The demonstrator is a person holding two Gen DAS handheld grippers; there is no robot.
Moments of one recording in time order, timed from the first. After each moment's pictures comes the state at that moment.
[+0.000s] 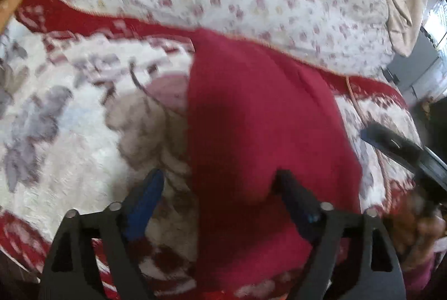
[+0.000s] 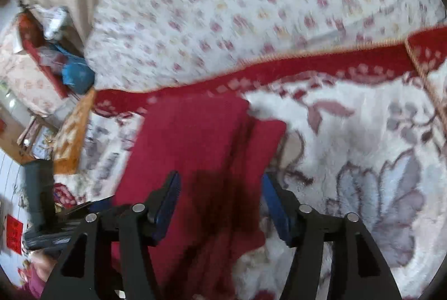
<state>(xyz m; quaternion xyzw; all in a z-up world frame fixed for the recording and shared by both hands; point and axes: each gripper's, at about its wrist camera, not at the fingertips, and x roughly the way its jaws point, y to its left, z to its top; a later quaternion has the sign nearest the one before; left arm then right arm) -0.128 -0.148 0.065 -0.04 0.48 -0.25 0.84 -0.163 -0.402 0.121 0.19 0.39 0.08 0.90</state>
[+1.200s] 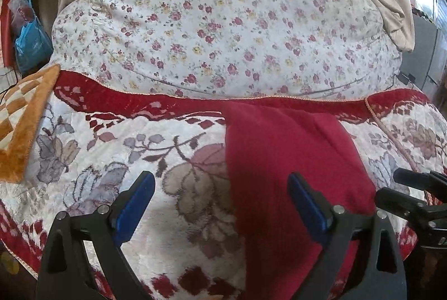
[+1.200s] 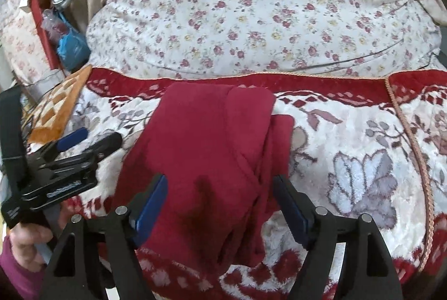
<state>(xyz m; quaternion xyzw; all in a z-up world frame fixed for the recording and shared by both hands) -0.148 -0.138 0.102 0.04 0.33 -0.20 0.92 -0.193 -0.332 0.122 0.09 0.38 -0.03 0.92</state>
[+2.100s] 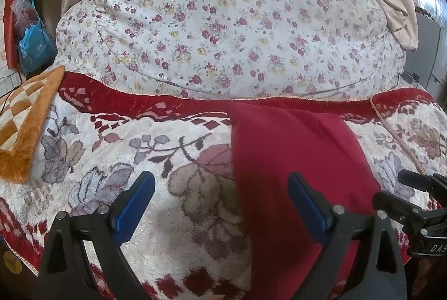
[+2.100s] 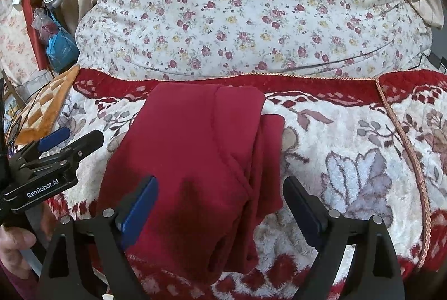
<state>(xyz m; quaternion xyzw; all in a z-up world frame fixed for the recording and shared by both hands) -0.146 -0.138 0.101 0.05 0.33 -0.18 0.92 -0.191 -0.339 0.114 0.09 0.38 -0.05 0.92</state>
